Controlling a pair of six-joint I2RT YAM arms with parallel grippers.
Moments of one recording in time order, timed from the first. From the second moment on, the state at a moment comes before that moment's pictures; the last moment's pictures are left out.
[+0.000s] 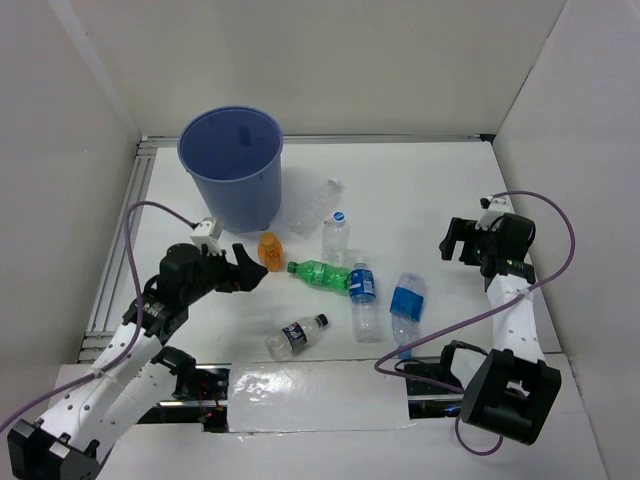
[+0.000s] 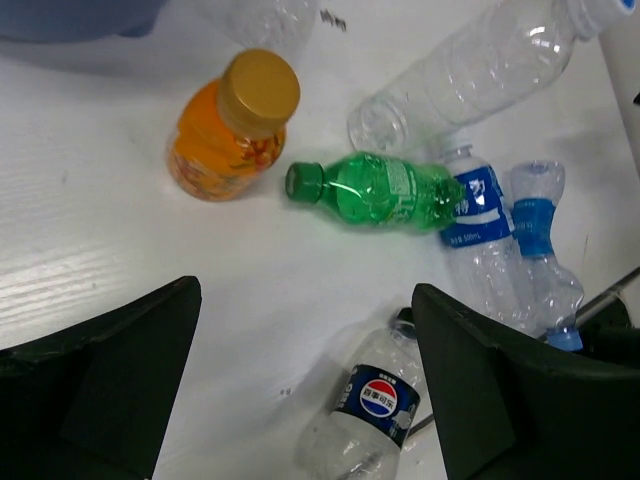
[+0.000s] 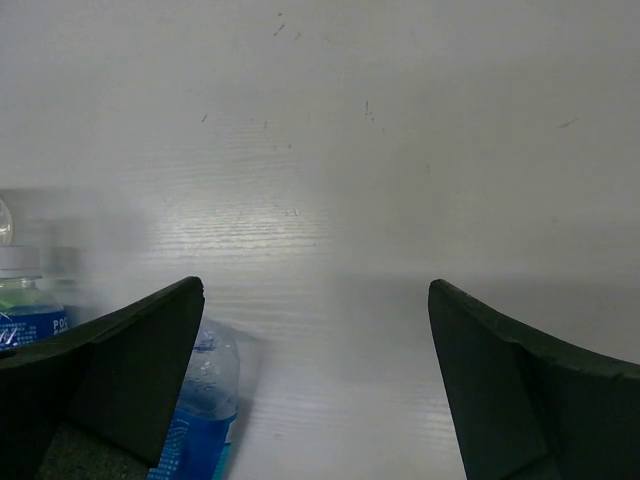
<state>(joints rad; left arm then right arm) -0.37 0.64 0.52 -0.30 0.17 -0.51 -0.37 1.00 0.66 -0.33 -0.37 -0.09</state>
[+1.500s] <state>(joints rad) -1.14 1.68 1.08 -0.75 -0.08 -0.37 -0.37 1.06 0.73 -0.40 -0.54 -0.25</state>
